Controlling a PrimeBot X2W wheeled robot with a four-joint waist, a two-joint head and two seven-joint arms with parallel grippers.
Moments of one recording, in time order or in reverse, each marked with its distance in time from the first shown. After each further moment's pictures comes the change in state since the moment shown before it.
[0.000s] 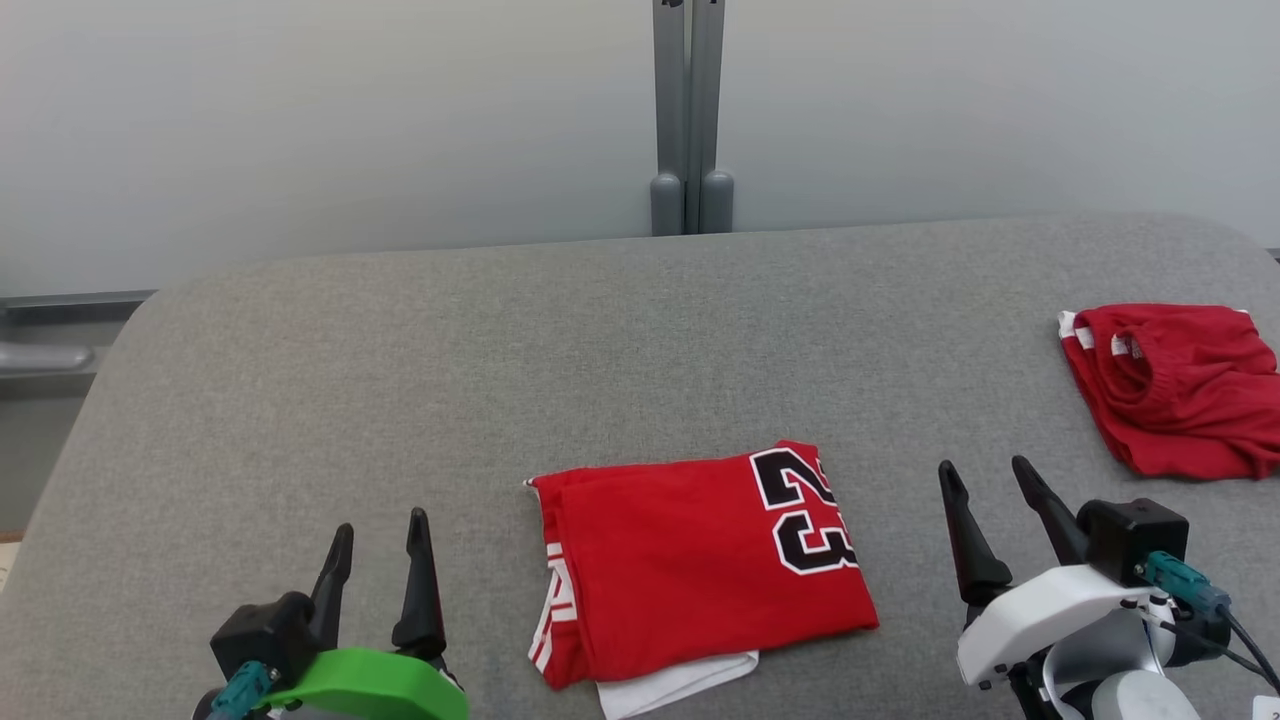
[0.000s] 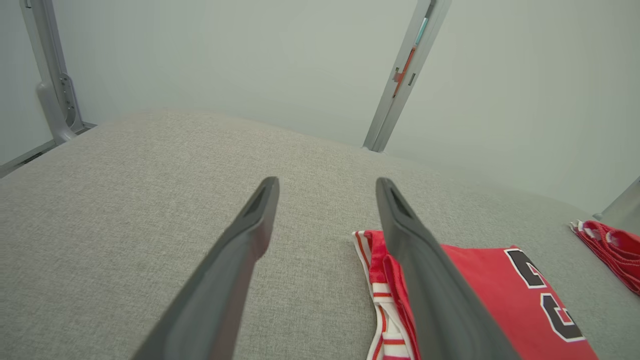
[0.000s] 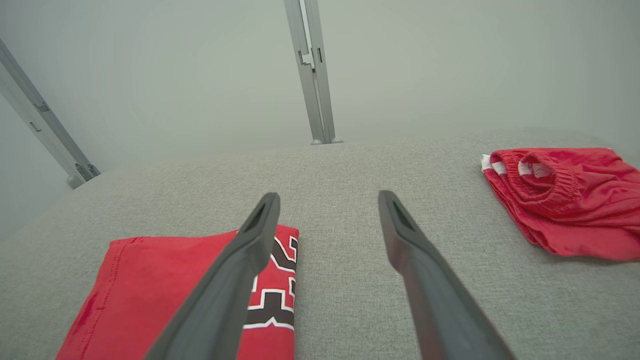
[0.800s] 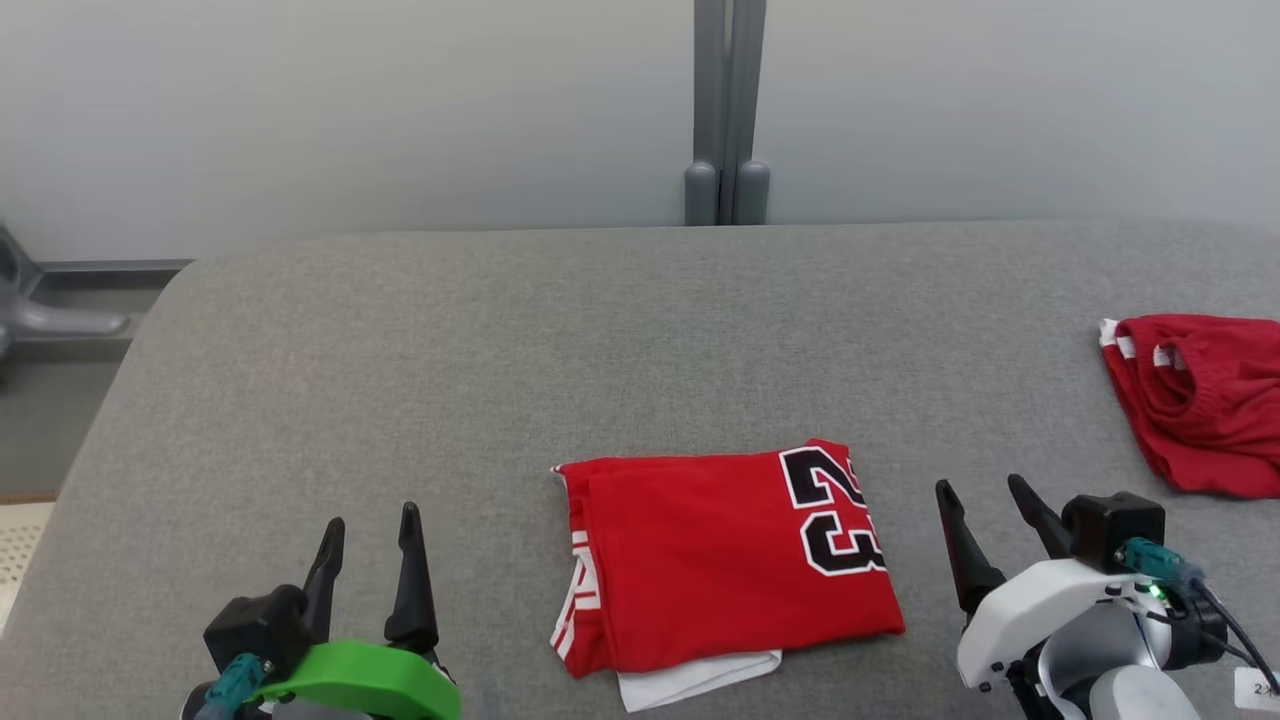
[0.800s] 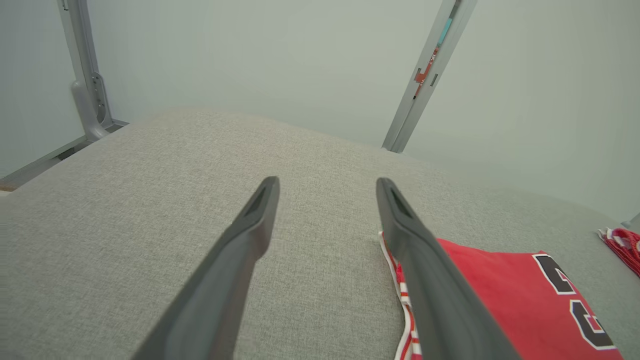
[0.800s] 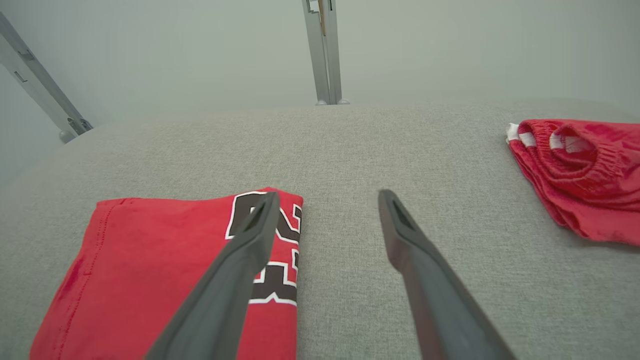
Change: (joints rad) left arm -0.007 0.015 0.003 -0.008 0.002 0.011 0.011; right arm -0.014 0.000 -0.012 0.037 -0.033 0.000 0.082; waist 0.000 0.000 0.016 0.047
